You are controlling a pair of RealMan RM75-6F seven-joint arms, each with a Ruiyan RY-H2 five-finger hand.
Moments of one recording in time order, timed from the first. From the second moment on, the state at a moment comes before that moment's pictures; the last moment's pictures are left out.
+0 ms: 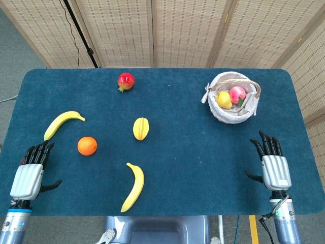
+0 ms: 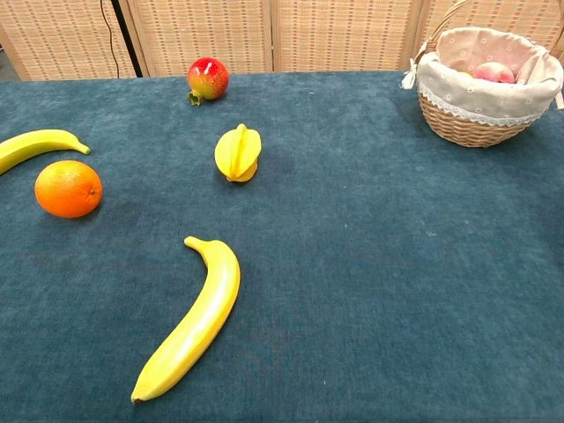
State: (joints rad) left arm -0.16 -1.21 0.02 -1.85 1.40 1.50 0.28; right arm 0.19 -1.29 0.14 -1.74 -1.39 1.44 -0.22
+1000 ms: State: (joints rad) left arm -0.27 -1.32 -0.12 -1.56 1.27 1.27 0.08; right arm 0.19 -1.29 0.13 -1.74 -1.39 1.43 -0.22
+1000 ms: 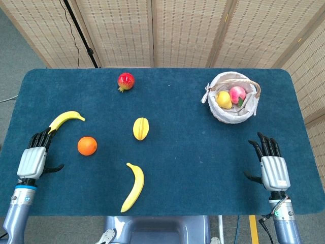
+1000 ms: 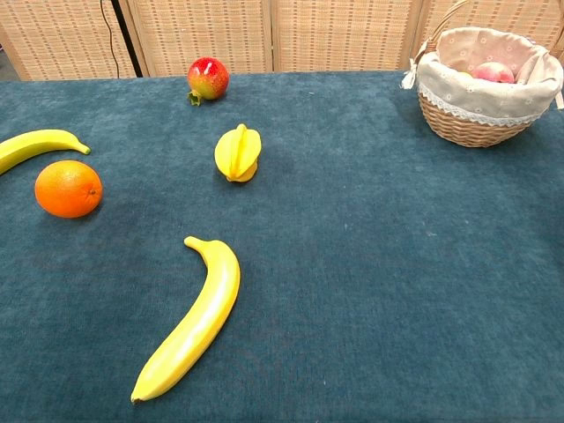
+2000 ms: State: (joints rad) left arm -0.49 -1.62 -0.18 -1.21 1.29 1.06 -0.04; right arm 0.18 -1.29 0.12 -1.75 -1.42 1.44 -0.22
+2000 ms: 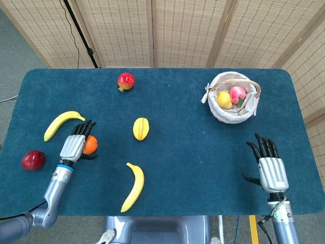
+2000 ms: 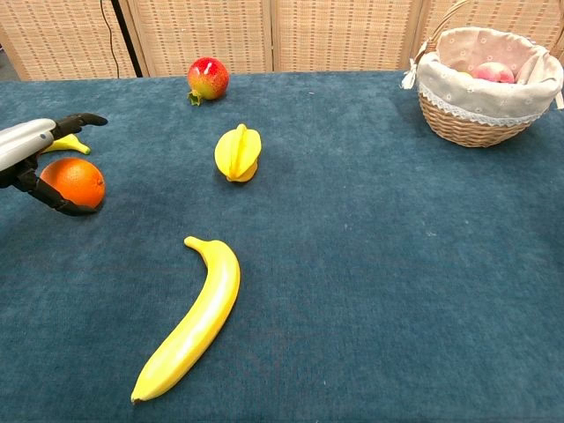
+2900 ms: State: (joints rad) left arm -0.42 -1.78 -0.18 -1.04 1.27 1.22 -0.03; right arm 0.16 -1.26 0.13 -1.75 -1.44 1.49 -0.15
